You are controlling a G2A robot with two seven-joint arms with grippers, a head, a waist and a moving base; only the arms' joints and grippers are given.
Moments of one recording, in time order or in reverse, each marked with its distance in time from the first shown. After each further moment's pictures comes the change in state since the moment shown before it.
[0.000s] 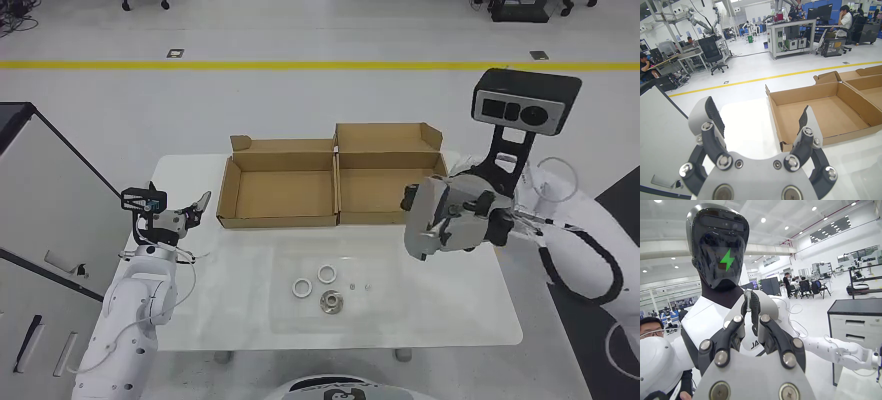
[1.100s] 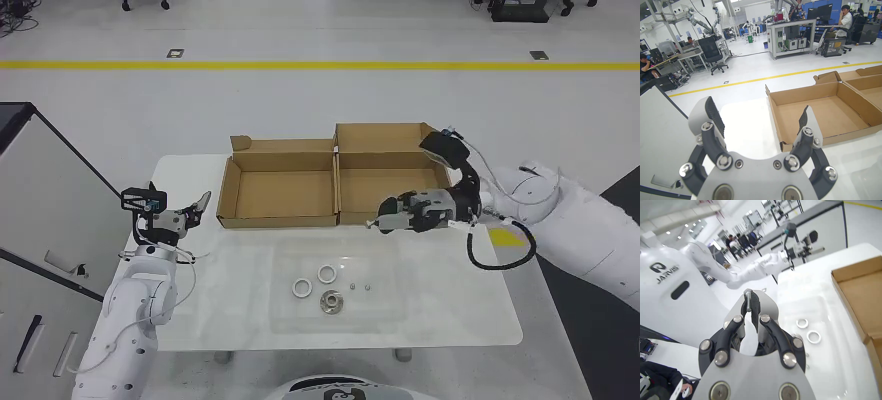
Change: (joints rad) left arm 0.000 0.000 0.000 0.000 0.000 0.000 0.000; right arm 0.075 0.145 -0.282 0.346 -0.351 -0.007 0.009
